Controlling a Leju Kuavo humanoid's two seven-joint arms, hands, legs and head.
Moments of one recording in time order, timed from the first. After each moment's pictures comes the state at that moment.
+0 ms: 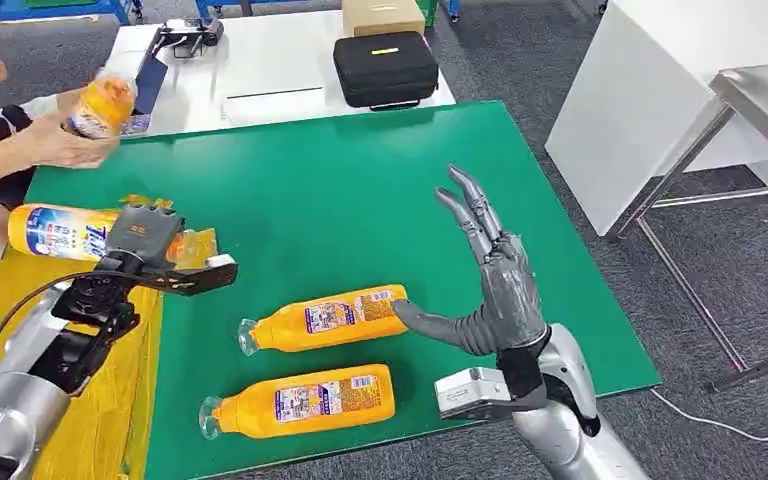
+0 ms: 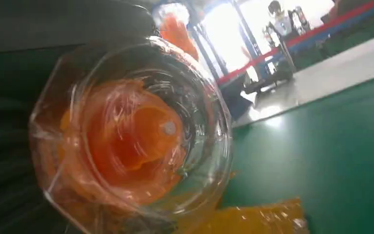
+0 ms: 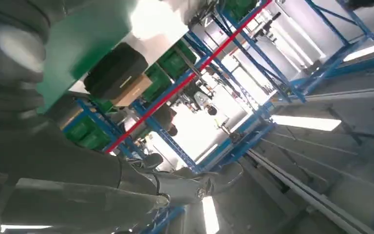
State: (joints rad) left arm -0.73 0.23 -0.53 -0.78 -1.42 0.13 -0.03; right arm -0.12 -0.21 0.51 -1.96 0.62 -0.40 -0.24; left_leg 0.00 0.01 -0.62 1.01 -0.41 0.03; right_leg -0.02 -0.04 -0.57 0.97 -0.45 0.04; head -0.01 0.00
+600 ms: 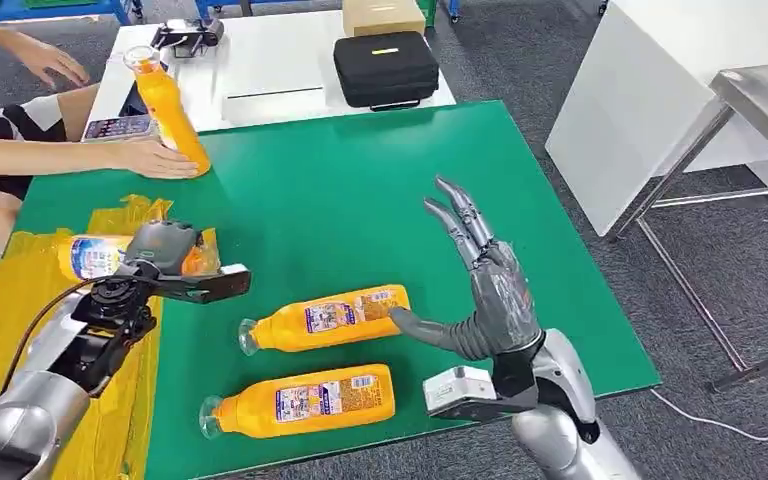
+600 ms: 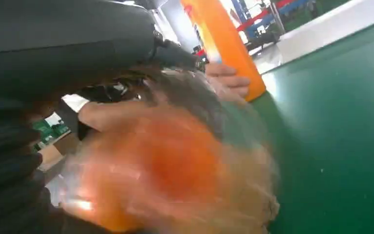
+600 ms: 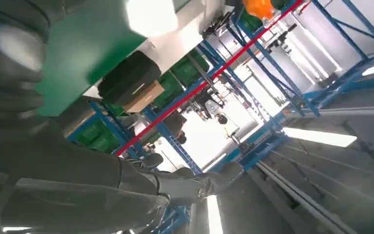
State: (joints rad) left arm -0.74 0.17 -0.51 -0.70 -1.38 0.06 -0.04; right arm -0.09 -0.19 0.48 -1.96 0.65 -0.34 -0.22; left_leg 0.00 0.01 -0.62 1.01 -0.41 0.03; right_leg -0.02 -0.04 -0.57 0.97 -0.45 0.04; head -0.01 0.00
